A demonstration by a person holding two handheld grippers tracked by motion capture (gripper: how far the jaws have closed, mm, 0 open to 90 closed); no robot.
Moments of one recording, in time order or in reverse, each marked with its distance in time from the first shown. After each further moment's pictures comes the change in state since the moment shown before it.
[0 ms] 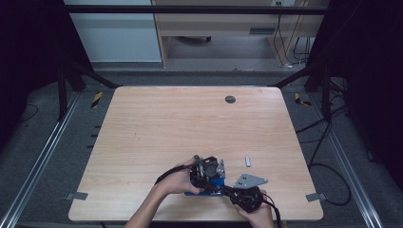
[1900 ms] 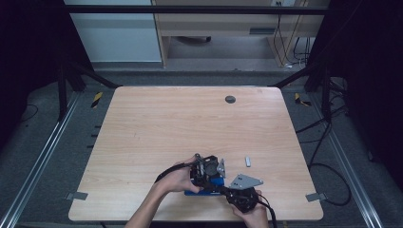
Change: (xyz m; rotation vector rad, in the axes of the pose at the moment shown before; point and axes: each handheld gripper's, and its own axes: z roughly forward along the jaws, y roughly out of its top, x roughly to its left) left arm 0.005 0.001 -0.002 0.016 -0.024 0.024; right arm 0.007 0.003 0.010 -0.028 -0.010 -0.010
